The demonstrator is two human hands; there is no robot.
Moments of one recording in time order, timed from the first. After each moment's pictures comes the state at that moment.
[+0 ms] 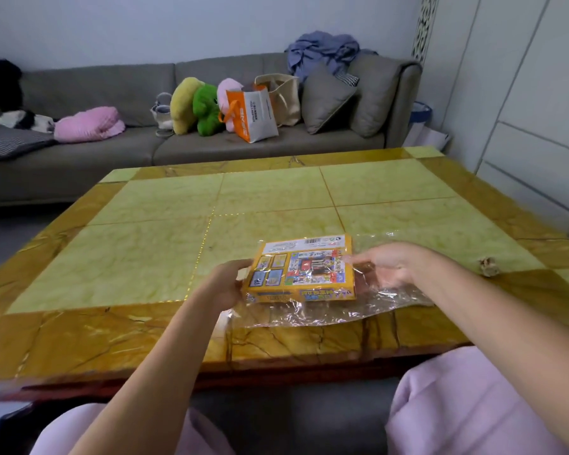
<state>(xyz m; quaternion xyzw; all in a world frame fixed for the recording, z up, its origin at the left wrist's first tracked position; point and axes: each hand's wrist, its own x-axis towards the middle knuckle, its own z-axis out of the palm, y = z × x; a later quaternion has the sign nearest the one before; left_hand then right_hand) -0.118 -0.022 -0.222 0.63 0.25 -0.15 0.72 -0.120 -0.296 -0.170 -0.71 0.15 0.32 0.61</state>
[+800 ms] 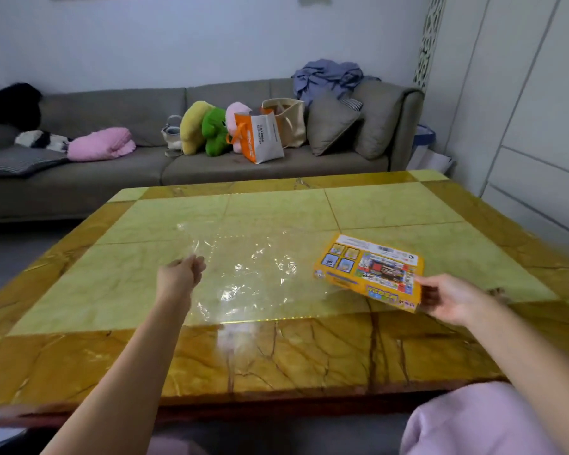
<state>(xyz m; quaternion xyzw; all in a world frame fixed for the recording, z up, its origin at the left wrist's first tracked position) -0.083 0.048 -0.196 0.56 0.30 0.13 0.76 -0.113 -0.379 -0.208 -0.59 0.28 0.11 0.75</state>
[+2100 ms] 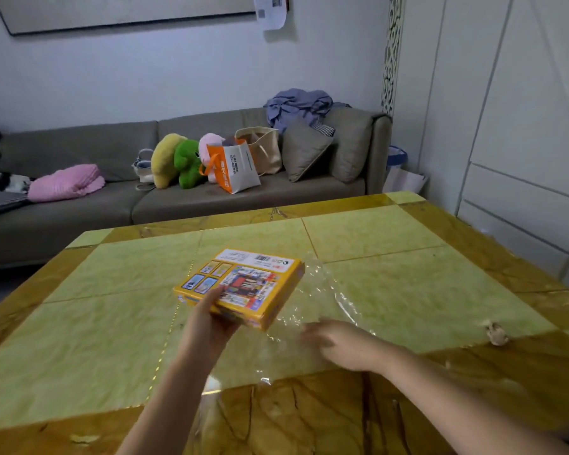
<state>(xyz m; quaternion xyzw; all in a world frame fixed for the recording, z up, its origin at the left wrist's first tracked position) -0.061 -0.049 -0.192 0.43 0.13 -0.04 0.89 -0.078 -0.285 -0.221 -0.92 -0.20 0.13 0.31</state>
